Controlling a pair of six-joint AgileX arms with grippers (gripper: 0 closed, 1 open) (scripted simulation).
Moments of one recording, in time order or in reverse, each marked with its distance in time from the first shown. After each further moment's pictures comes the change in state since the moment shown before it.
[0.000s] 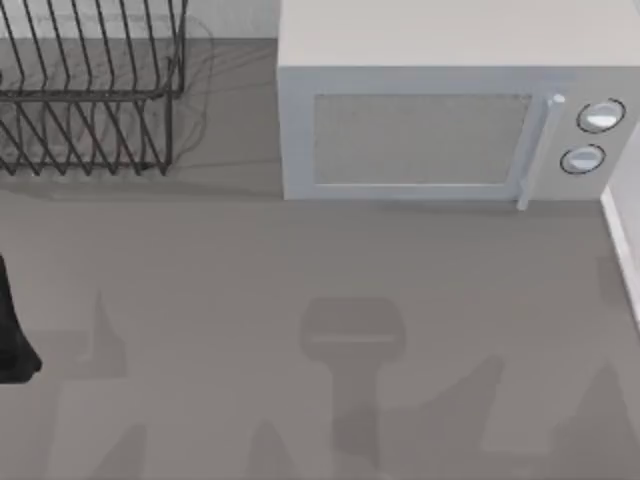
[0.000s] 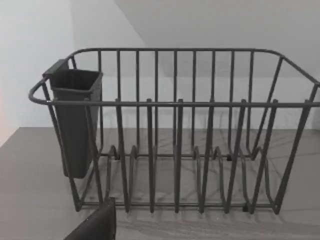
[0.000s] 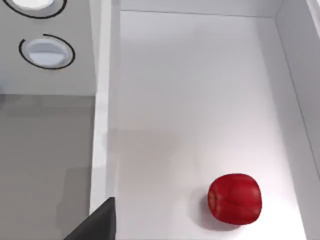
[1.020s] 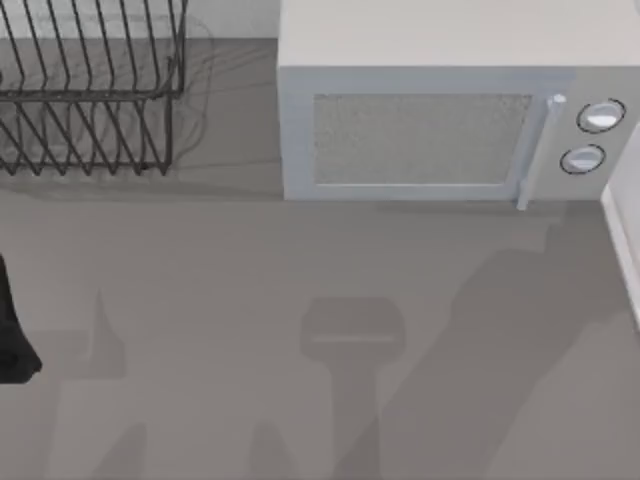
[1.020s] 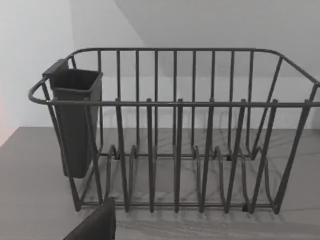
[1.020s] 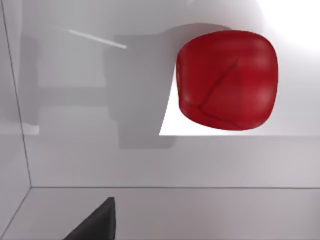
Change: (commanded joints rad) left arm 0.000 0.000 0.000 0.000 0.000 0.000; right arm -0.176 1.217 0.877 -0.584 0.001 -0.166
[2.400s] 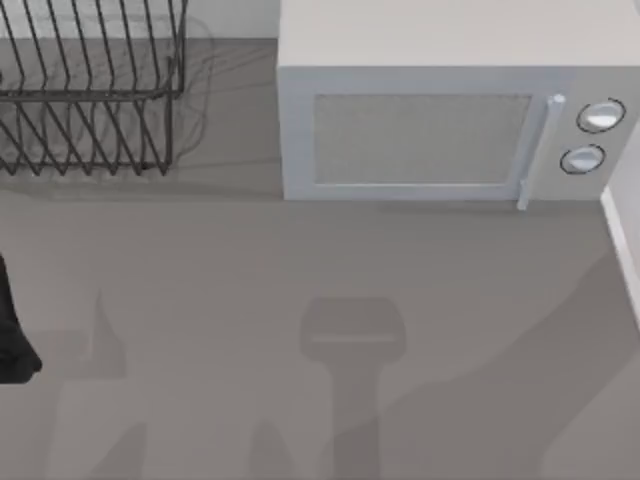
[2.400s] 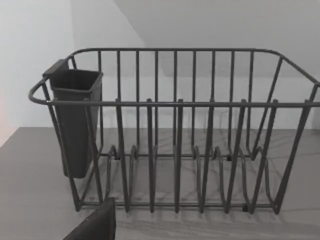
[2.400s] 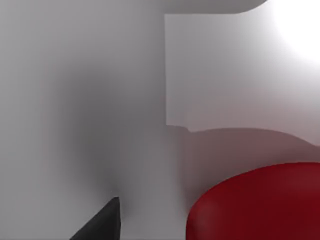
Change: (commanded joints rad) left arm 0.000 0.000 0.000 0.000 0.000 0.000; right arm 0.001 0.296 -0.188 0.484 0.003 0.005
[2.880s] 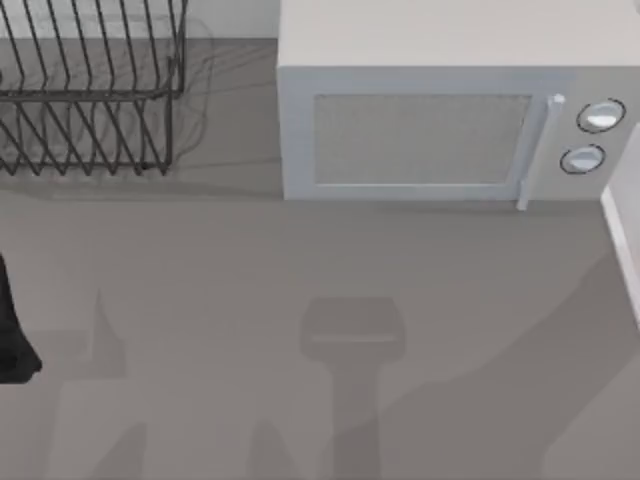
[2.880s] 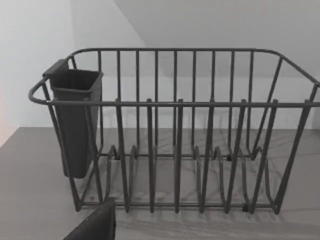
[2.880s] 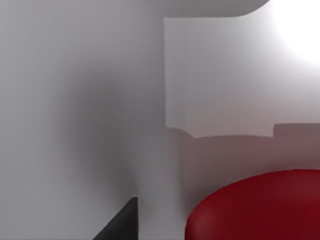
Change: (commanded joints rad) left arm 0.000 0.000 0.000 0.000 0.000 0.000; right arm 0.000 0.000 0.000 0.000 0.000 0.000
